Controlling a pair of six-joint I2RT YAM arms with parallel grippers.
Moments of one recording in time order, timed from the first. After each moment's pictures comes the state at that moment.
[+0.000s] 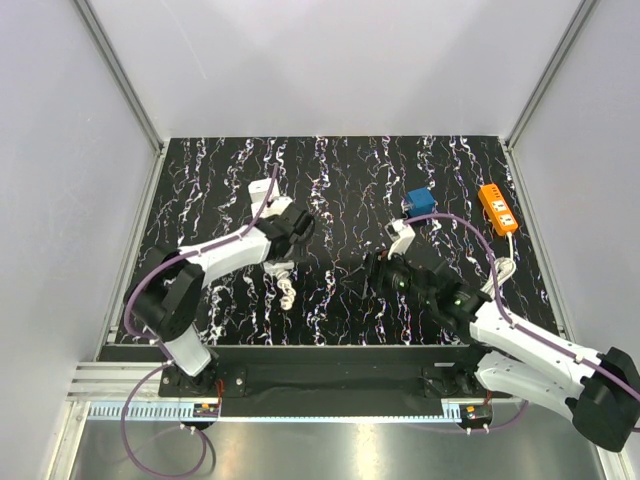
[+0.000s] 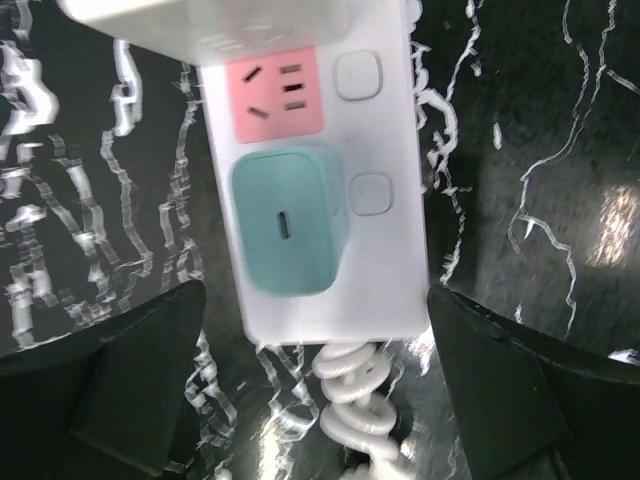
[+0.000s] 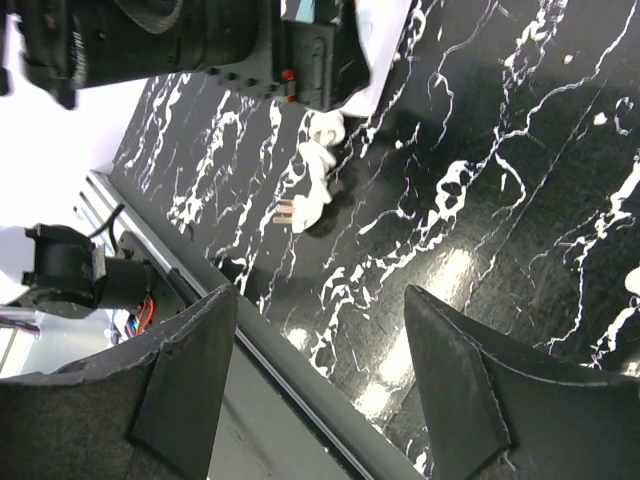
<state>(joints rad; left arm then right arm) -0.65 1.67 1.05 -0.52 -0.49 -0.61 0.78 0.92 0.53 0.04 -0.13 0.63</state>
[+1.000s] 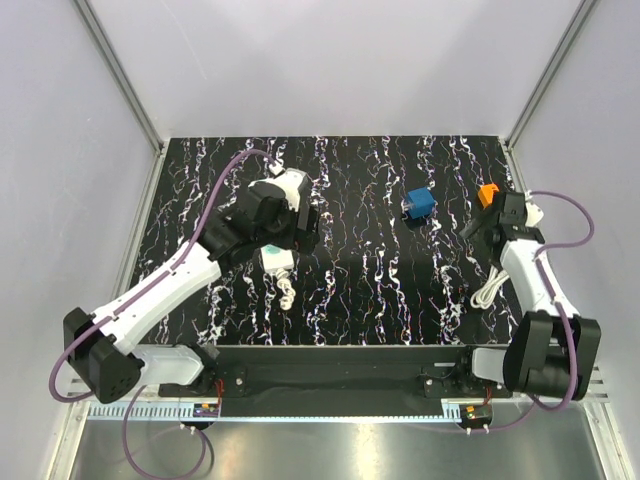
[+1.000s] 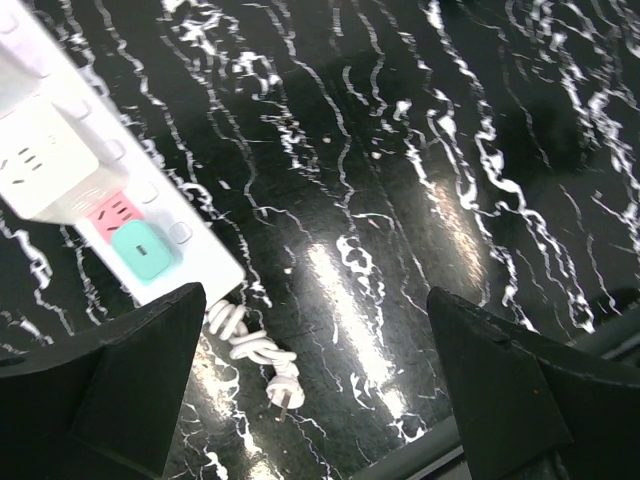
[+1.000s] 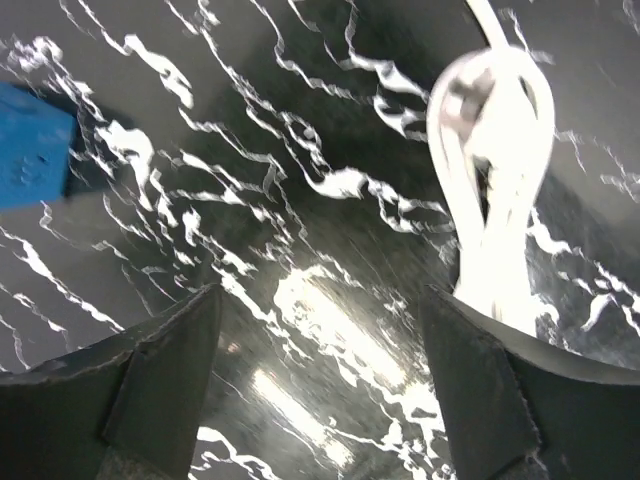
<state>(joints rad) -0.71 1.26 1.17 -0.57 -0.09 -0.28 -0.14 1.24 0.86 -0.56 0.22 0.65</state>
